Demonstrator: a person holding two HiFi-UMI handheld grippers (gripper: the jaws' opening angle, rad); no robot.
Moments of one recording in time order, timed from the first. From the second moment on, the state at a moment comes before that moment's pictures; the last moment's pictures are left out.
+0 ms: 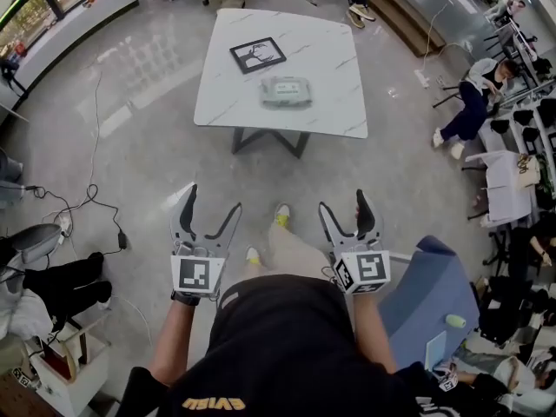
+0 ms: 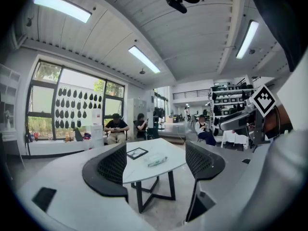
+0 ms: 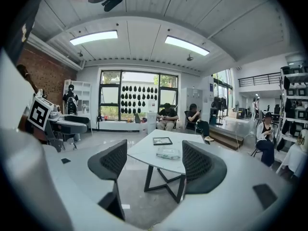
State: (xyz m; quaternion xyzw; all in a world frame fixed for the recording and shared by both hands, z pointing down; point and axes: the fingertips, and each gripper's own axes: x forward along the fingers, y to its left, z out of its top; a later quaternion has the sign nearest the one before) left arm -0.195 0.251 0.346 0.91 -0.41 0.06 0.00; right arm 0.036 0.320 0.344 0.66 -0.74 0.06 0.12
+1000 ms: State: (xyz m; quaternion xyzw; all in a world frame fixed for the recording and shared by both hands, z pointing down) left arm -0.064 0.077 0.348 0.91 -0.40 0.13 -0.01; right arm 0.139 0.113 0.358 0.64 -0.76 0.09 0.07
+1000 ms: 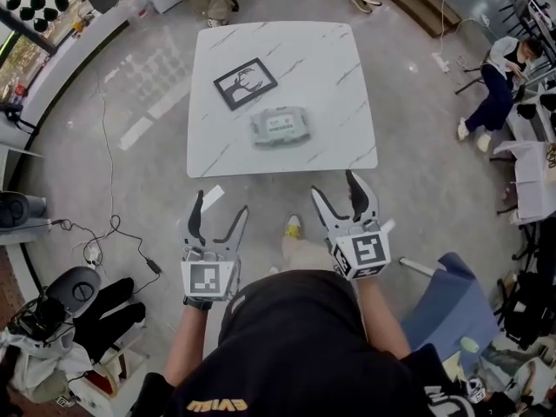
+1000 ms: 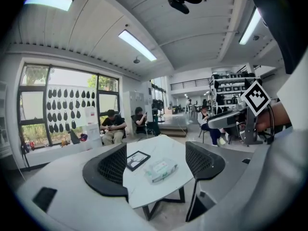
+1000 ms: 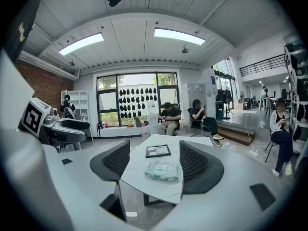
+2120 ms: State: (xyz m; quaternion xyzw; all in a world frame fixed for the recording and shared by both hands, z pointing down) left arm -0.001 -0.094 0.414 0.88 -0.44 0.19 0.04; right arm 0.171 -0.031 0.438 0.57 -0.75 -0.12 0.32
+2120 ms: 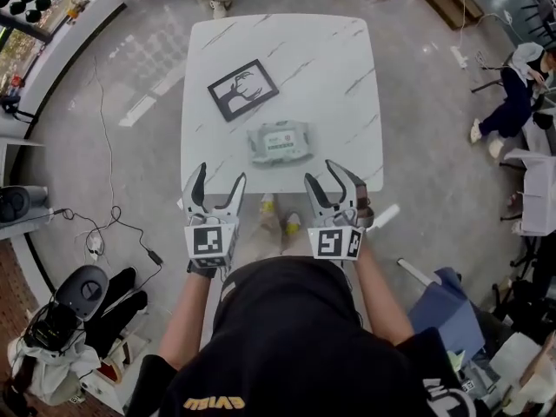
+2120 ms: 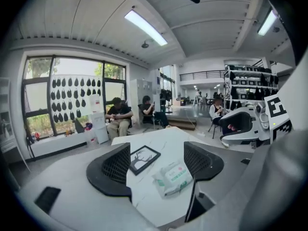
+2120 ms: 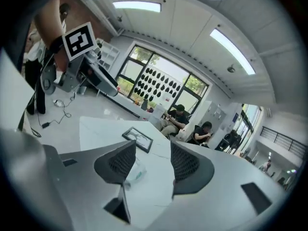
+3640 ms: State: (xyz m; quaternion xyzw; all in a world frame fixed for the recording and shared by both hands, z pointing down) left arm 0.049 -0.177 0.667 0.90 -0.25 0.31 0.19; right arm 0.131 -0.141 0.621 0.48 -0.66 -0.15 0.55
